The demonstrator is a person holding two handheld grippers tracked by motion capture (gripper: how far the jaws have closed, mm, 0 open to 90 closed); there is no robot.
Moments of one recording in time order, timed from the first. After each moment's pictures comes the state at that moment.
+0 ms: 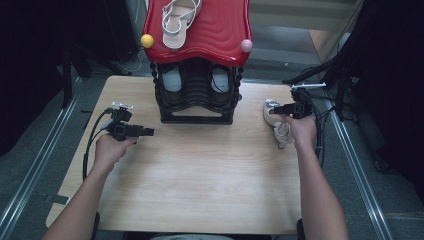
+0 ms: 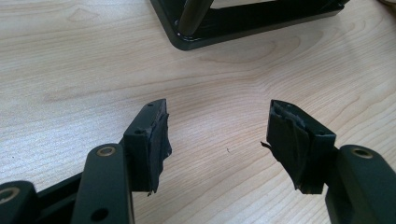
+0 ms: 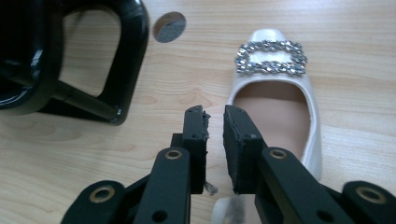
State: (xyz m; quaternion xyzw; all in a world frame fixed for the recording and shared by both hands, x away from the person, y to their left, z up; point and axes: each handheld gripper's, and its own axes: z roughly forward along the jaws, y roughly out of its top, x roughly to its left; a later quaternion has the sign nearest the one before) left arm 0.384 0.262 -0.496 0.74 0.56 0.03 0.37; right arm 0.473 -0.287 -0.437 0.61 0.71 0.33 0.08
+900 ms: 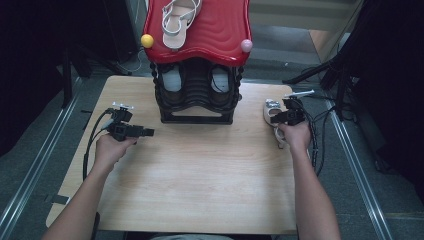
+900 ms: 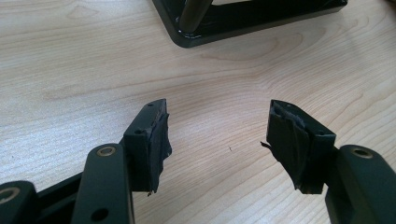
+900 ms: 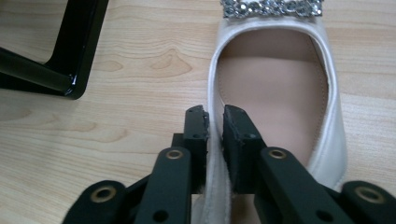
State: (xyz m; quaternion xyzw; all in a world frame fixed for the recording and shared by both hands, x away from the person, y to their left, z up) left arm 0.385 0.261 -0.497 0.75 0.56 0.03 0.36; right arm 0.480 -0.282 -0.478 0.63 0.73 0.28 0.06
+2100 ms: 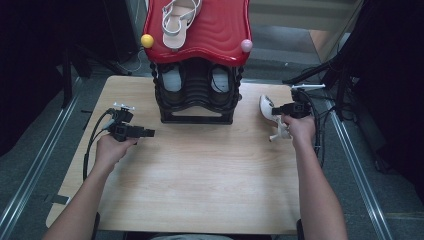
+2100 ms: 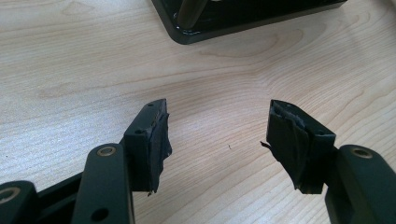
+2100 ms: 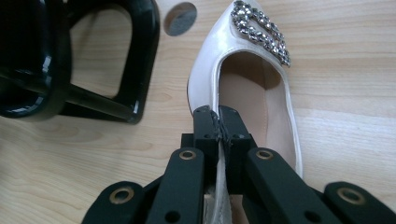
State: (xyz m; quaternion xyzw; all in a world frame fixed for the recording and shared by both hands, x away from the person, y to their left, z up) left arm 0.385 0.259 -0.499 0.75 0.56 0.03 0.36; right arm 0.481 -0.289 -0.444 0.63 0.69 0.35 0.02
